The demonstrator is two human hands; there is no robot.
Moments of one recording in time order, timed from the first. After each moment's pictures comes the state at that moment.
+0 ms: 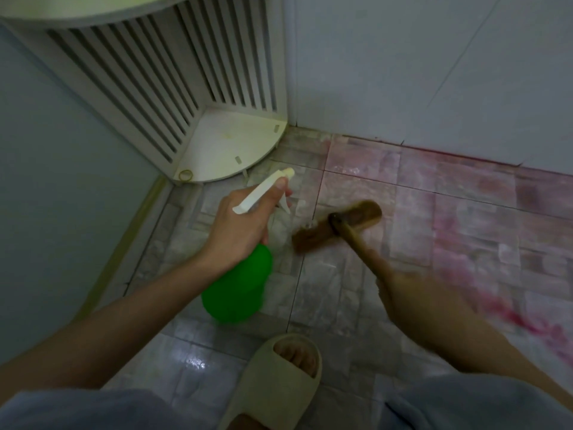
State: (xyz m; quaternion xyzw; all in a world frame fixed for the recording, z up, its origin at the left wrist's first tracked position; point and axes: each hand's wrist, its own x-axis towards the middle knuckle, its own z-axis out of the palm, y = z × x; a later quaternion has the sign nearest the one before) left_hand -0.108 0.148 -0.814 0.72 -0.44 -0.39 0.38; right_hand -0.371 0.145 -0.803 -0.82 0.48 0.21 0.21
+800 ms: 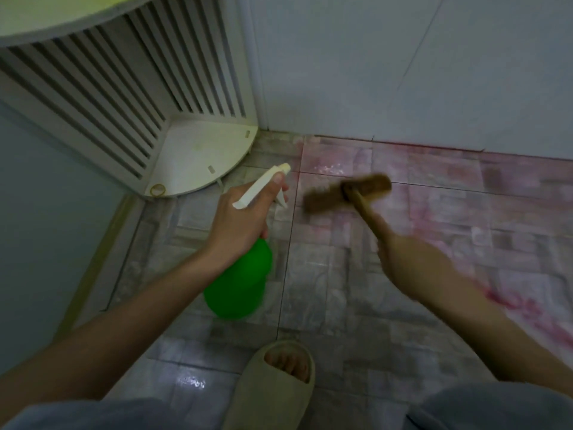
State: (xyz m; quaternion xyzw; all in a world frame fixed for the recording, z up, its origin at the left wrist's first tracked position) left_hand -0.129 0.120 -0.820 0.71 -0.46 -0.39 0.37; right_hand -0.389 0.107 -0.827 -0.76 0.59 0.13 0.21
